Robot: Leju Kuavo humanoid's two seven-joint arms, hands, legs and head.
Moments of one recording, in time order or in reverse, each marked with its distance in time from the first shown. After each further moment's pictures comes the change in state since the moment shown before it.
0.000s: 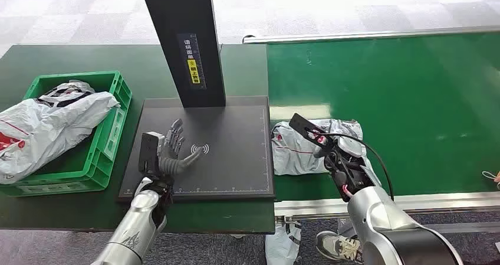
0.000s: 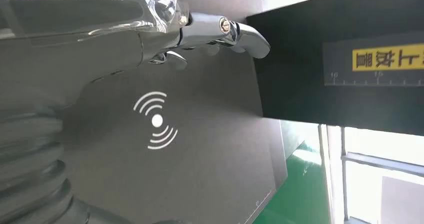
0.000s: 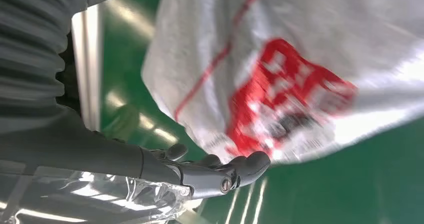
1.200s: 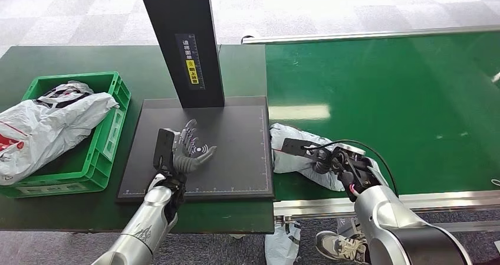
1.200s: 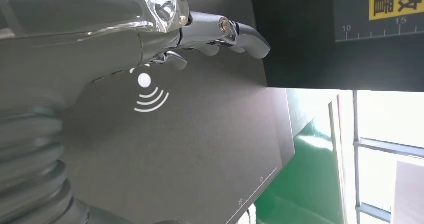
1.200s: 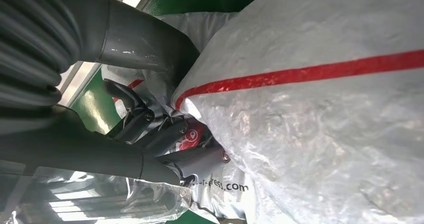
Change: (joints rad) left arm -0.066 -0.049 -0.007 0.113 -0.020 0.003 0.001; right arm -0.018 -0.025 -0.005 0.056 -0.054 0.408 -0.233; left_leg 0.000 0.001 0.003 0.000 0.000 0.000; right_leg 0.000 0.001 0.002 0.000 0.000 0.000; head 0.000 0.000
